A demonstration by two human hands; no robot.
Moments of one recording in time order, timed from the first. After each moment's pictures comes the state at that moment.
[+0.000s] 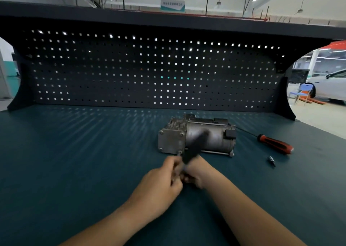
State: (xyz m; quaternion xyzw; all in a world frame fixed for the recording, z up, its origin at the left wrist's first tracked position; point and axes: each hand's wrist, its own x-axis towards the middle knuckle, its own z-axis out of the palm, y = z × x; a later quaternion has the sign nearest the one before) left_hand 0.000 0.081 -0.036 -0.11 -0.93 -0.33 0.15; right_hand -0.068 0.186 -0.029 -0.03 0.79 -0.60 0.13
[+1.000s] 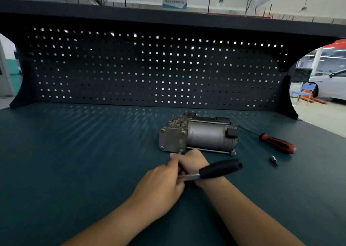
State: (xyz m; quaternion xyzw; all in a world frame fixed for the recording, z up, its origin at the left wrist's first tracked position) left_hand -0.004 0.085 -0.038 -0.13 -0.95 -0.21 0.18; right_hand -0.074 0.181 -0.030 0.01 0.79 -0.61 0.05
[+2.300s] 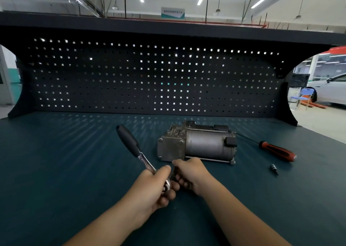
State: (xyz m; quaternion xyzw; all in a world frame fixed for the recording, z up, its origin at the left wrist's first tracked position) left_hand -0.006 0.085 -0.019 0.07 -0.64 -0.76 -0.03; right_hand -0.079 0.184 -0.027 0.04 0.78 -0.62 0.09
